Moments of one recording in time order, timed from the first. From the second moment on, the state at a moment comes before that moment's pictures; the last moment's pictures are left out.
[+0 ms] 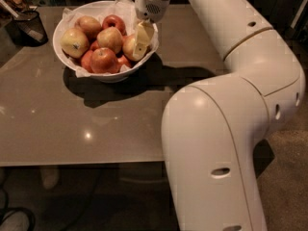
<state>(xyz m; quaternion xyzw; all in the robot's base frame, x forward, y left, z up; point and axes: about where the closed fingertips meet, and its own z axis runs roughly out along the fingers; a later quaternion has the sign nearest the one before) 0.707 0.030 0.916 -0.71 0.68 0.08 0.18</state>
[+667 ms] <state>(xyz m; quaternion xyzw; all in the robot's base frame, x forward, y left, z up) 0.715 0.035 0.907 -0.71 0.67 0.09 0.18</state>
